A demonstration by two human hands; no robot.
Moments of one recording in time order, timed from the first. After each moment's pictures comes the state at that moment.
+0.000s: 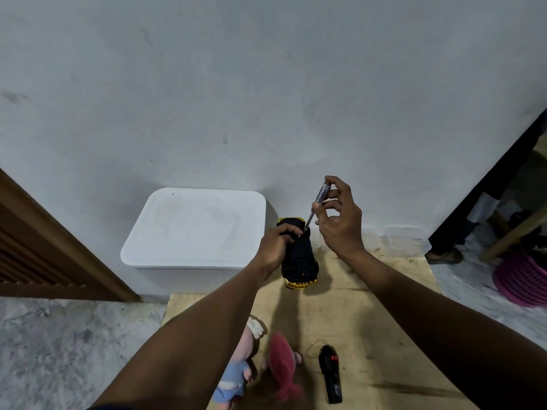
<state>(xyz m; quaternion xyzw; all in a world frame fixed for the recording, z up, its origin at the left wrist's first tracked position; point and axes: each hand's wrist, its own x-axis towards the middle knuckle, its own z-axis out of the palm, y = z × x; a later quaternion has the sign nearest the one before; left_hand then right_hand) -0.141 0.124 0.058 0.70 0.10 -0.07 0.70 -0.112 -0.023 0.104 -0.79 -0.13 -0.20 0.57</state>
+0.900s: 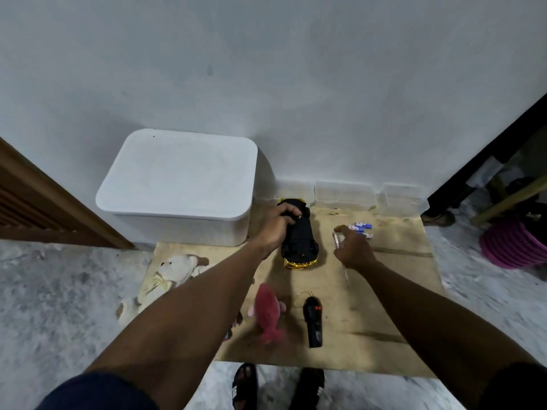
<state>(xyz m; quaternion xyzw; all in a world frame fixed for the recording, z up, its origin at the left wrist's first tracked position) -0.169 0.091 0.015 0.68 0.15 -0.11 0.71 -0.132 -0.134 -0.078 -0.95 -0.04 0.12 0.28</state>
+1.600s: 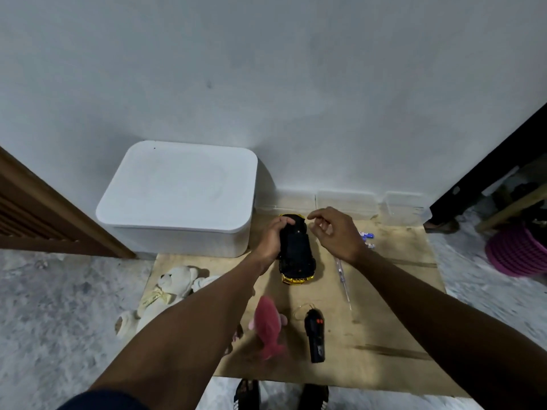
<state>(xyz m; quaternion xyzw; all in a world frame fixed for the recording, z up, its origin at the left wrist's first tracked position) -0.173 0.093 0.011 0.64 0.19 -0.12 0.73 -0.120 -0.084 -0.009 -0.90 -0.20 0.02 0.38</state>
